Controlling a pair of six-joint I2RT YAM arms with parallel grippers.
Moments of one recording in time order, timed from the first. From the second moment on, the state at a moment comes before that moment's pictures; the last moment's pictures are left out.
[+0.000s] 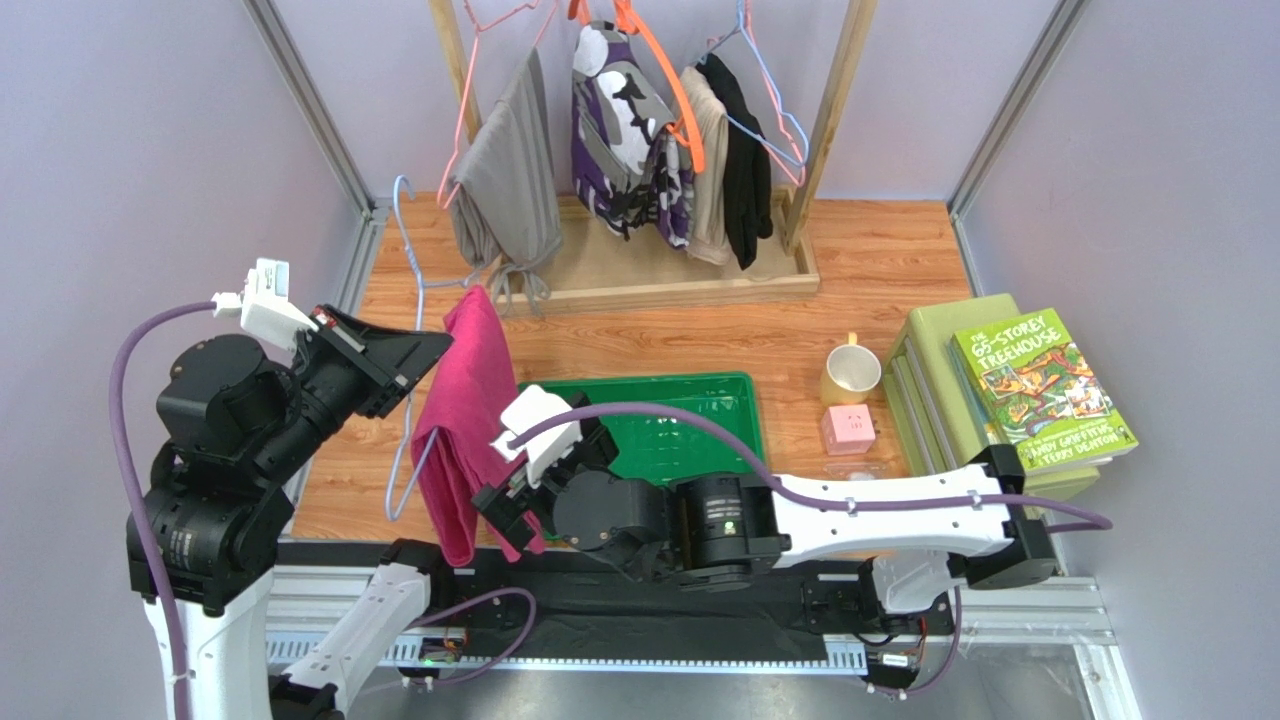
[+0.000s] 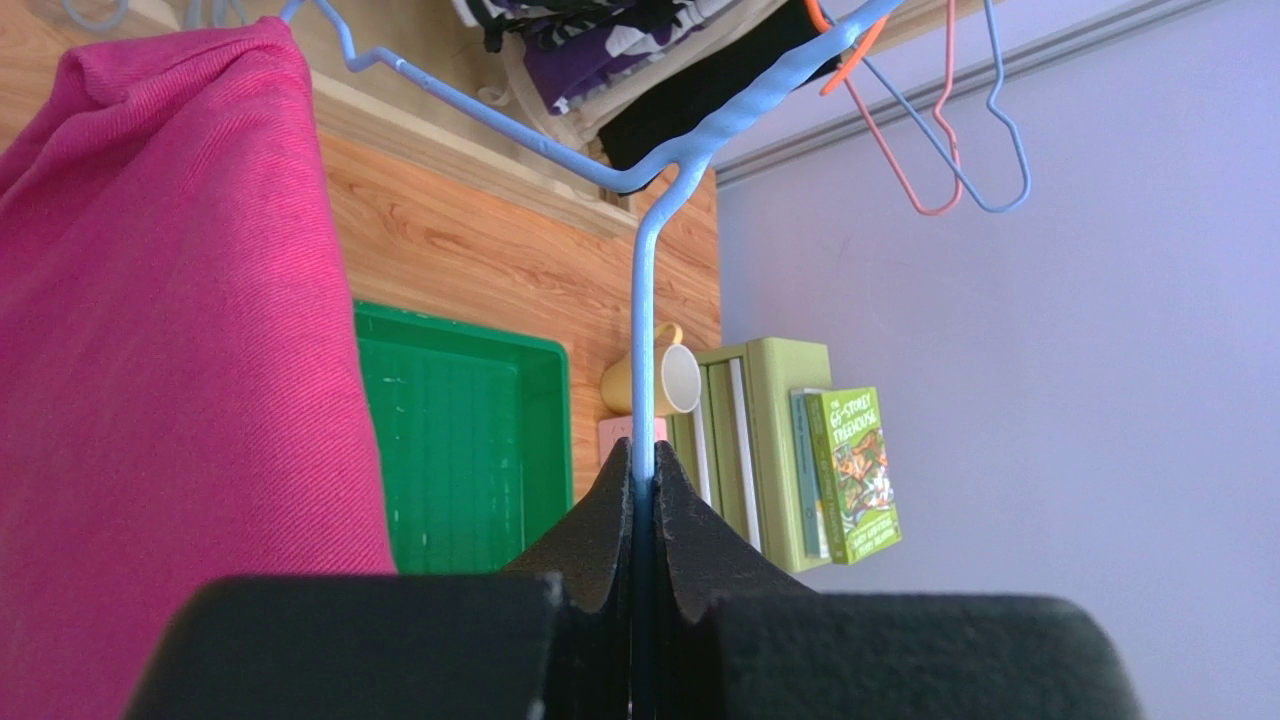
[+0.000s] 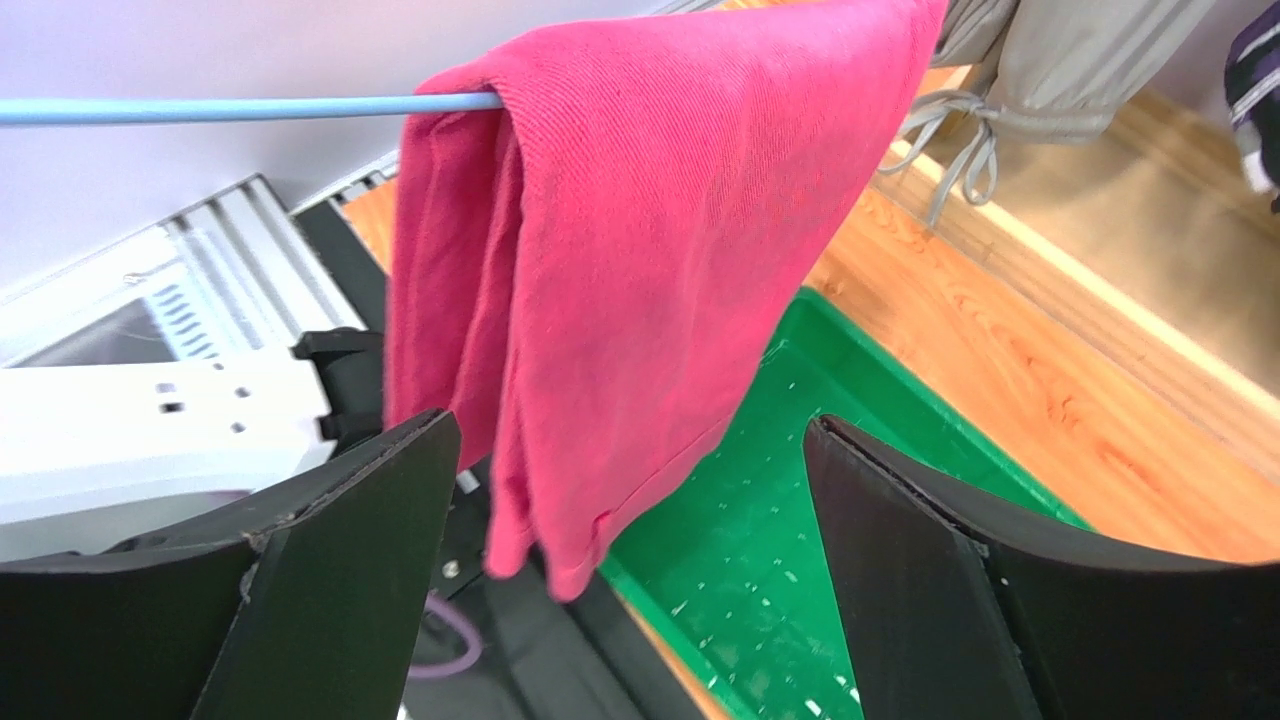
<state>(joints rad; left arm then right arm) -0.19 0.75 1.57 -1.05 0.21 -0.94 1.63 1.53 1.57 -0.38 0.74 0.22</state>
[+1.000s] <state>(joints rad) -0.19 0.75 1.74 -1.08 0.26 -0.99 1.60 1.71 1.69 -0.13 0.80 0.08</state>
